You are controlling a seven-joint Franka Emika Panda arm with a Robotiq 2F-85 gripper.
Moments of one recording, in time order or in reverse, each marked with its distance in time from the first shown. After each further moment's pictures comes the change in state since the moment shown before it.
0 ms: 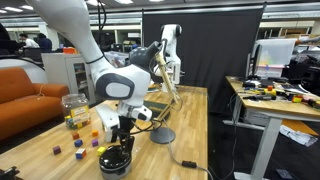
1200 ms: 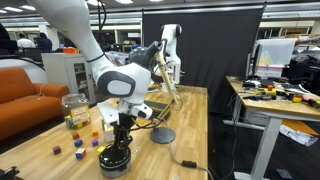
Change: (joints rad) arm 0.000 -0.002 0.007 0.020 -0.003 -0.022 0.066
